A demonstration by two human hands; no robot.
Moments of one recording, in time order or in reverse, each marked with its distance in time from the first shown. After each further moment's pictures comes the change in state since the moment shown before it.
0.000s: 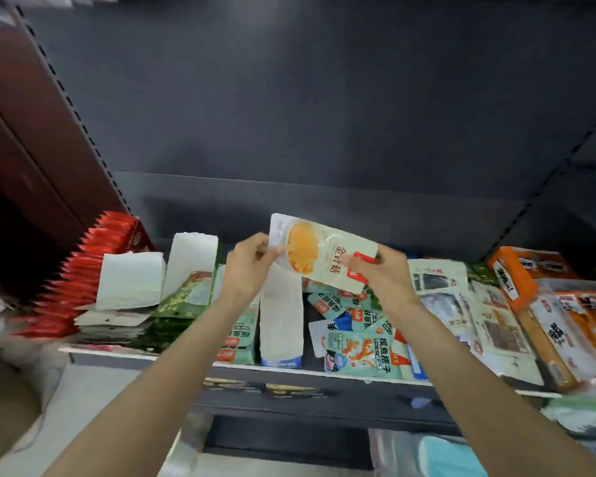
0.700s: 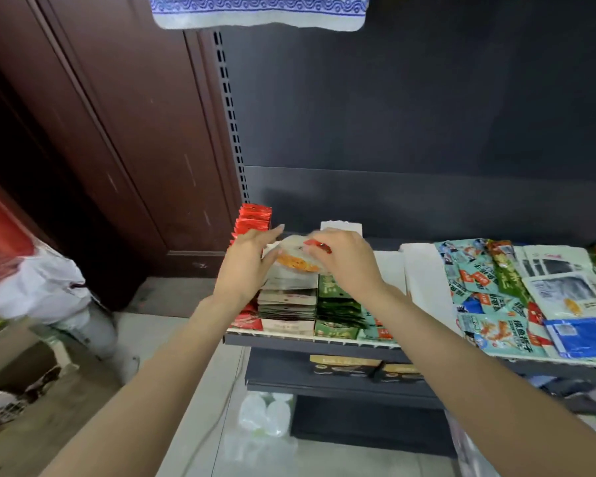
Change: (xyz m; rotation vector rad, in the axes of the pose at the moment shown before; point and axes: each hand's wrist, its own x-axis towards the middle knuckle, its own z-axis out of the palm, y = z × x) left_hand -0.014 -0.139 -0.242 0.361 -0.004 0.246; right_hand -0.059 -0.050 0.299 -0.772 -0.127 -0.628
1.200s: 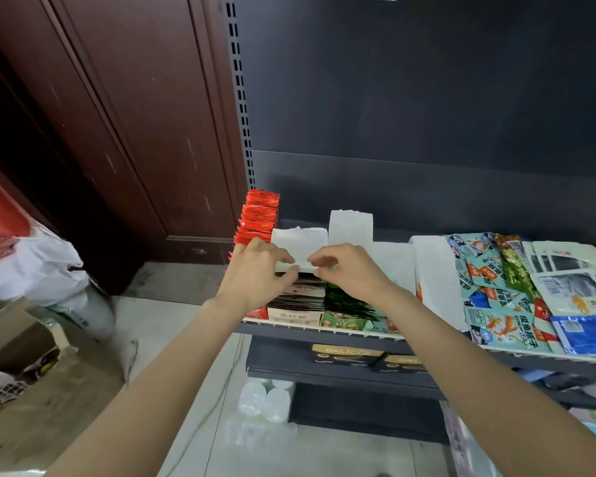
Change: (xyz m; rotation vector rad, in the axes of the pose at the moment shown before) left_hand -0.020 -0.009 0.006 0.281 -0.193 0.041; right_hand -0.011 0.009 0.020 0.169 -0.362 0.197
